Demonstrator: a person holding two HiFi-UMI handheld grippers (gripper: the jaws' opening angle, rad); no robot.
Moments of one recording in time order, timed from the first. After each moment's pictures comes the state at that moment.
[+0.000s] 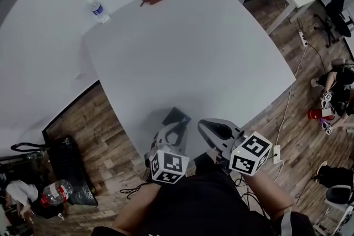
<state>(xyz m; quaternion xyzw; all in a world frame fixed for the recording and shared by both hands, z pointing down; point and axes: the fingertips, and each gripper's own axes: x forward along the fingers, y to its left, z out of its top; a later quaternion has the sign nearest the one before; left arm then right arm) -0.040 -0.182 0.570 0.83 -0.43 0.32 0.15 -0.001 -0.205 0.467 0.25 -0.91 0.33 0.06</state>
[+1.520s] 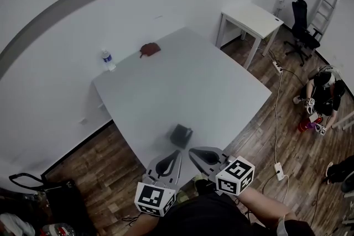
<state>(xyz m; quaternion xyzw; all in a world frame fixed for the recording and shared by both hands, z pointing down) -0.088 -0.090 0.395 0.89 -0.43 0.04 0.13 -0.053 -0.094 0.413 0.31 -0.92 0.21 0.06</state>
